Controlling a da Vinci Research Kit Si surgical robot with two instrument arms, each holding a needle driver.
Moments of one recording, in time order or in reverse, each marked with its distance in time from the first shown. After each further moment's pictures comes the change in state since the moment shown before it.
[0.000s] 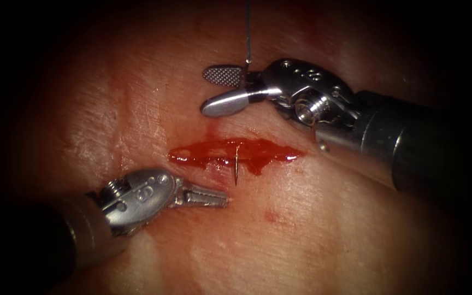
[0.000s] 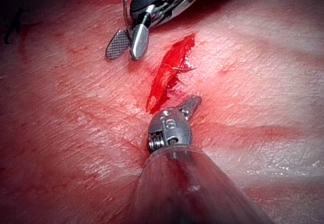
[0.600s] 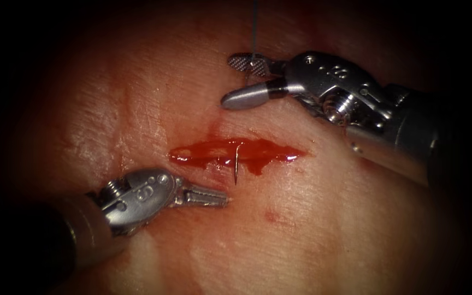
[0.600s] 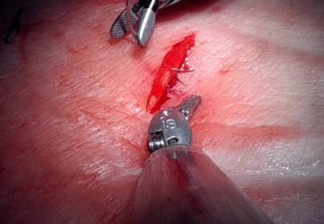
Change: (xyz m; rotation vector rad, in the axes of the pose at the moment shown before) right arm 0.001 -0.002 -0.004 -0.109 -0.106 -0.194; left arm 0.000 0.000 0.000 0.000 0.000 0.000
